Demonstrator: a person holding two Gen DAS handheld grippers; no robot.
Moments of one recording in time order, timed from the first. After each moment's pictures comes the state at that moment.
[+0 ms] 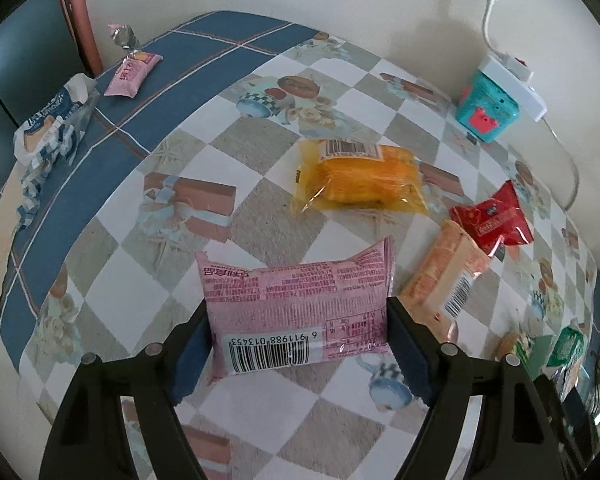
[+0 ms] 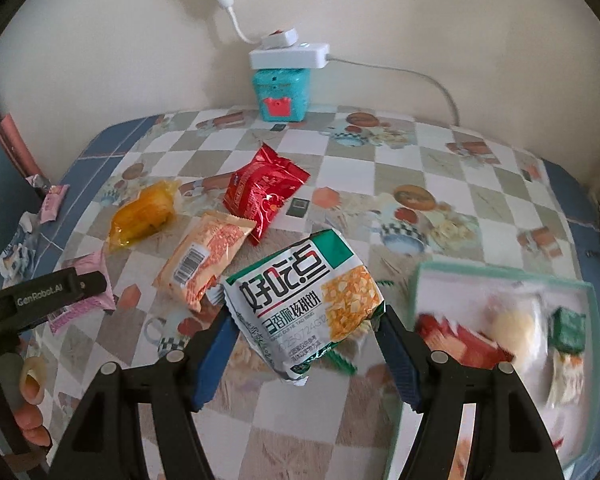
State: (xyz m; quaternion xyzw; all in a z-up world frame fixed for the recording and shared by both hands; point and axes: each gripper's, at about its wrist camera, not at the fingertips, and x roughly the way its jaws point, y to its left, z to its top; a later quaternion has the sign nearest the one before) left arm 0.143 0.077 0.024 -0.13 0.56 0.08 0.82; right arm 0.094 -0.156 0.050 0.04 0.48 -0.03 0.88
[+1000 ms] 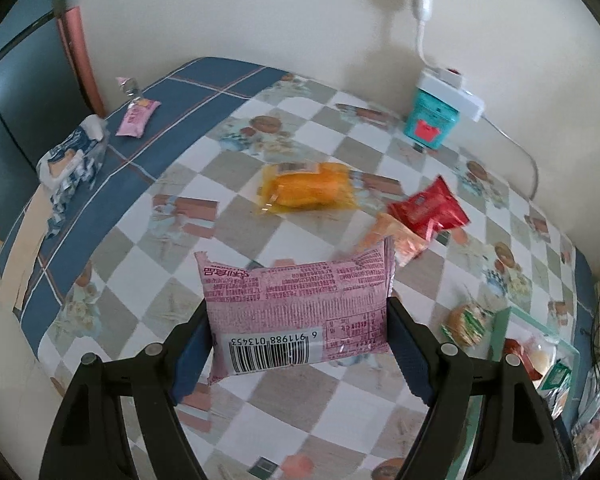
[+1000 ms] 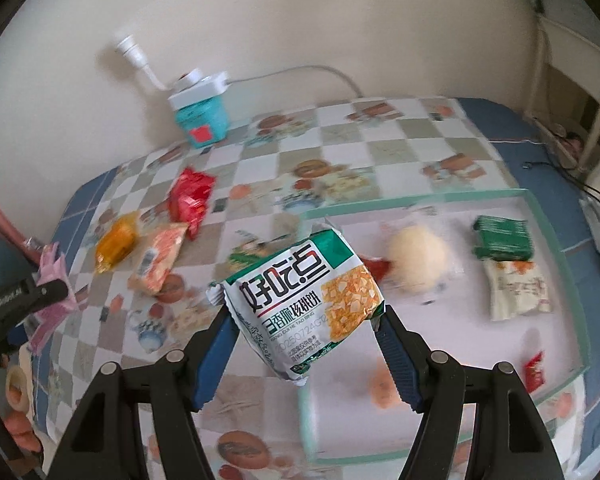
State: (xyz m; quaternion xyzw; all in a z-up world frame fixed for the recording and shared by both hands) left arm 0.093 0.025 0.080 -0.10 0.51 0.06 0.85; right arm 0.011 -0.238 0.068 0.15 0.46 -0.11 0.87
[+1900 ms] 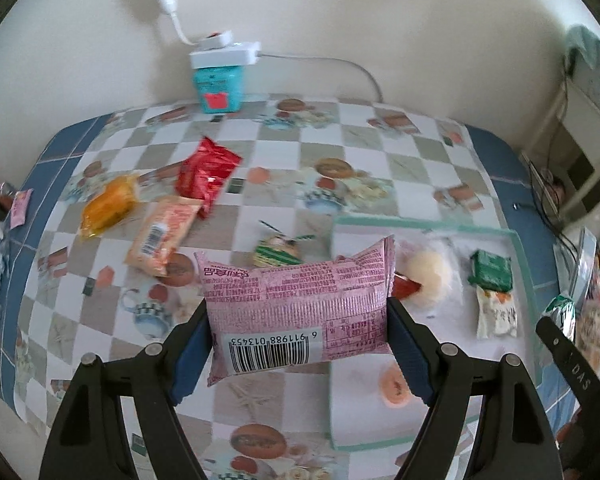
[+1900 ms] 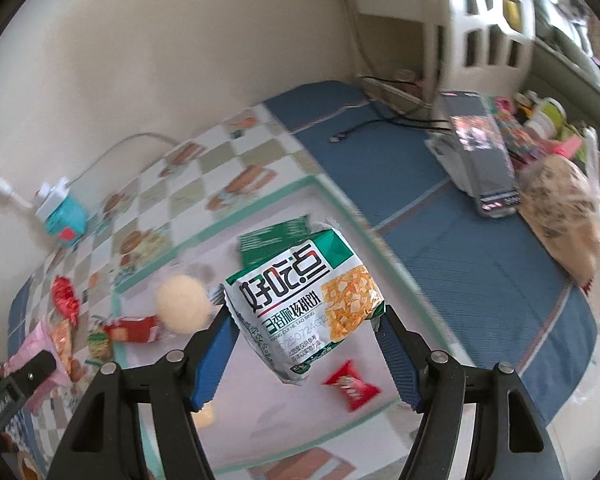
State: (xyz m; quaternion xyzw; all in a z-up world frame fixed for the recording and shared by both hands) left arm 0.054 -0.172 0.088 0.04 0.51 -0.12 0.85; right arm -0.071 -0.406 0.067 0.25 0.42 -0.30 0.82
